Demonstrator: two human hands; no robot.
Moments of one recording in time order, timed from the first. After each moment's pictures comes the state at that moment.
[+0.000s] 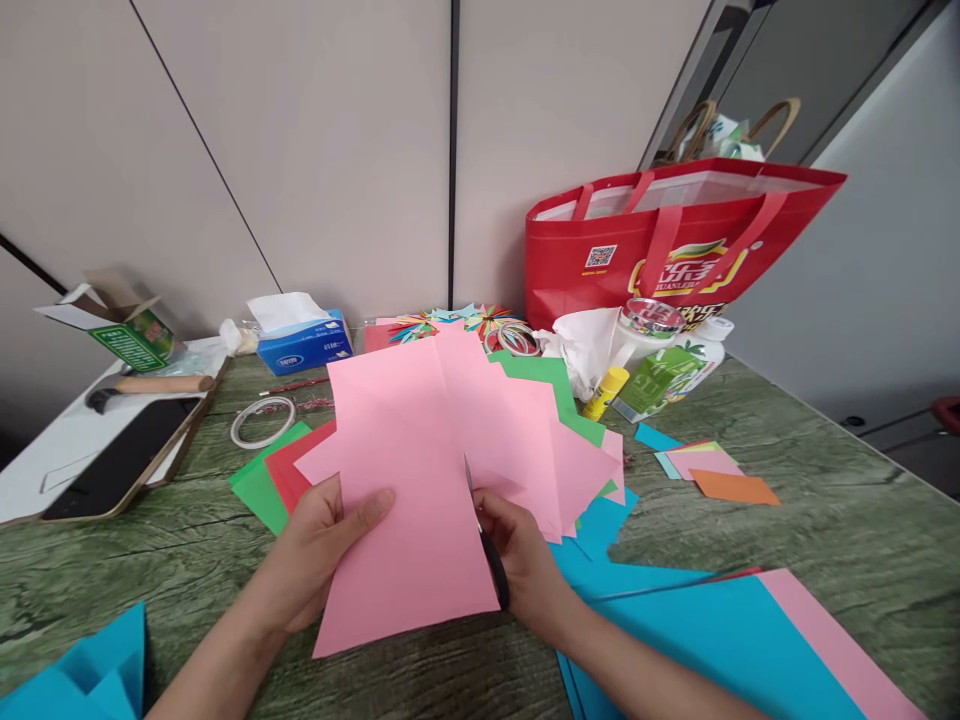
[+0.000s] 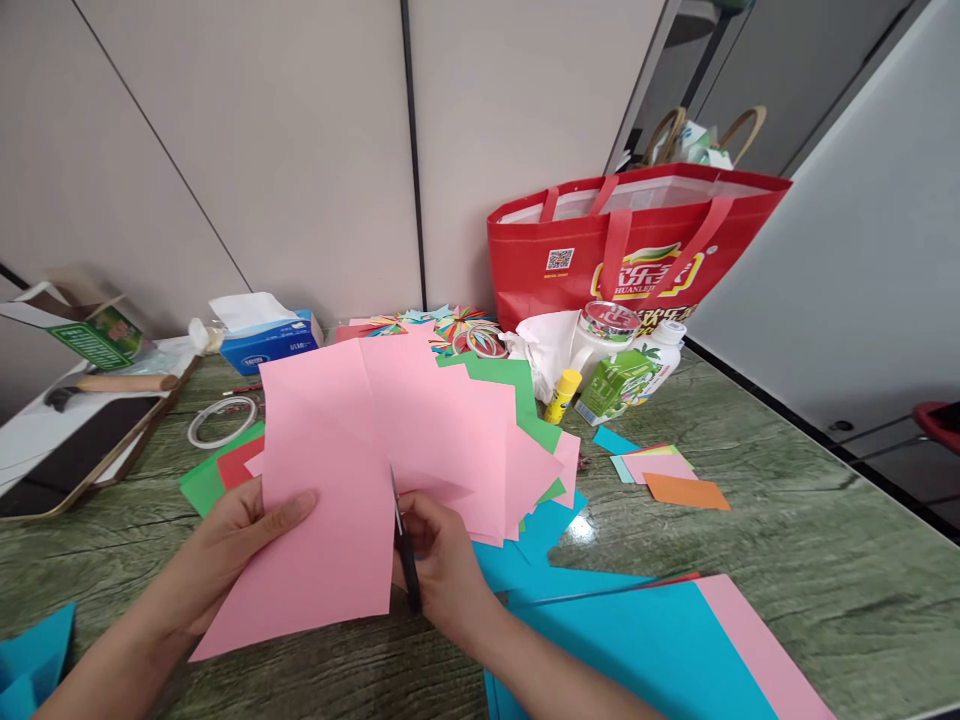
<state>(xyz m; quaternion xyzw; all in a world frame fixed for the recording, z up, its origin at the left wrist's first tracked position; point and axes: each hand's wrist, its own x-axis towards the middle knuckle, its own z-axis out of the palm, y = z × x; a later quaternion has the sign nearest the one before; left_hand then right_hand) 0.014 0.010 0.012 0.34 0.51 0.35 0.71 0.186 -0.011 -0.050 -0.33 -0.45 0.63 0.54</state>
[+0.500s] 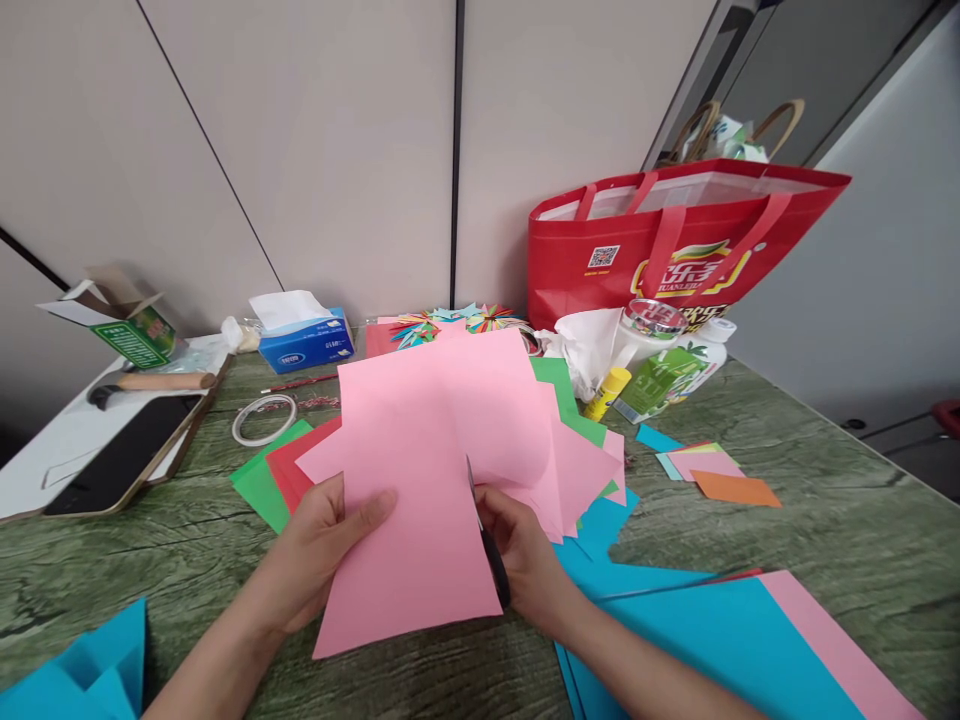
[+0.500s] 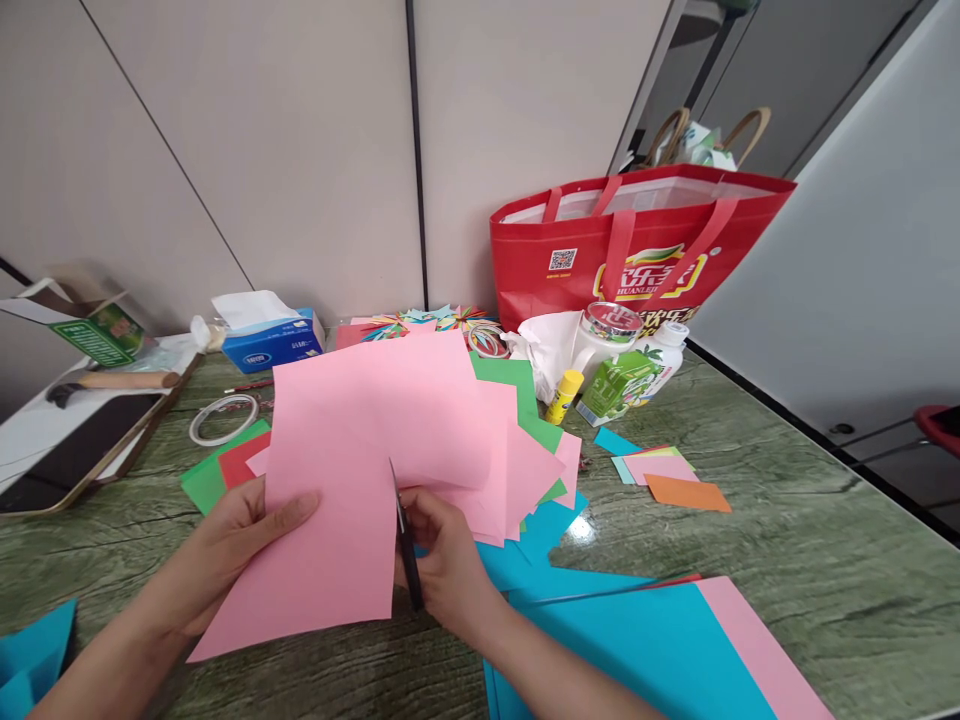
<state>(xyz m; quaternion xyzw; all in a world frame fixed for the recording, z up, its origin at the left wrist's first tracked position) 0.014 0.010 0.013 0.34 0.52 0.34 0.71 0.189 -0.009 -0.056 -0.35 -0.47 0.61 0.53</state>
